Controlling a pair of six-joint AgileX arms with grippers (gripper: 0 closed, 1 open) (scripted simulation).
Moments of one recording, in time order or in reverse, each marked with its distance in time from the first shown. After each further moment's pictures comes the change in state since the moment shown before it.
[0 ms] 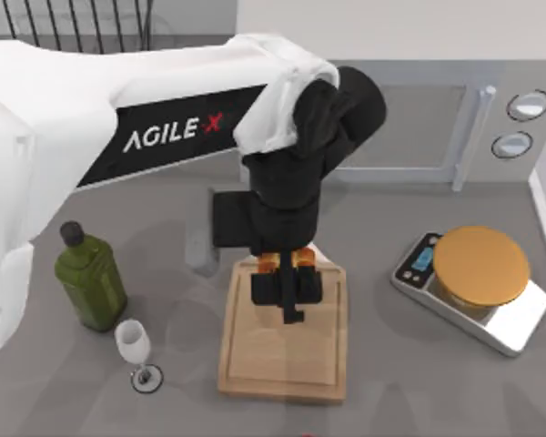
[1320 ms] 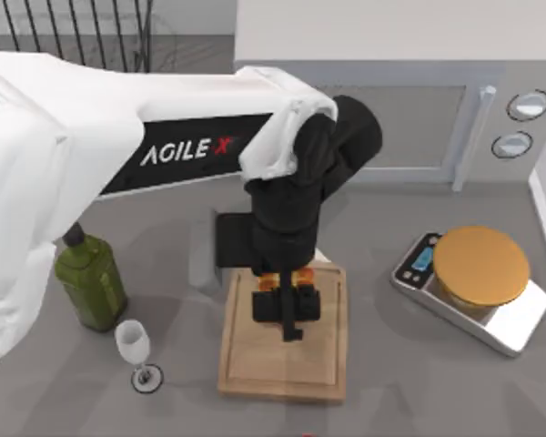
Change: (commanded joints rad) left arm -0.006 0.028 -0.068 0.095 0.001 0.005; right arm 0.000 0.000 0.000 0.000 0.000 0.000
